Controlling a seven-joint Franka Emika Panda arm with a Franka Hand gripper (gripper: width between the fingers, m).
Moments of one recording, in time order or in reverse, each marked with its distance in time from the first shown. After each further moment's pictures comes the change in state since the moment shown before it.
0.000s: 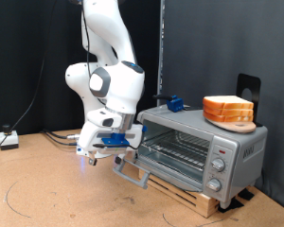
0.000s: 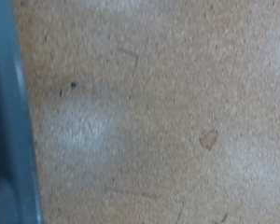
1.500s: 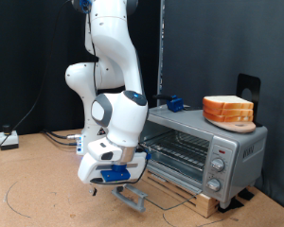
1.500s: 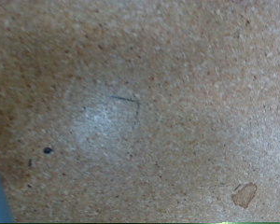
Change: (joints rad) arm -0.010 0.282 -0.004 0.147 0.072 0.041 0.019
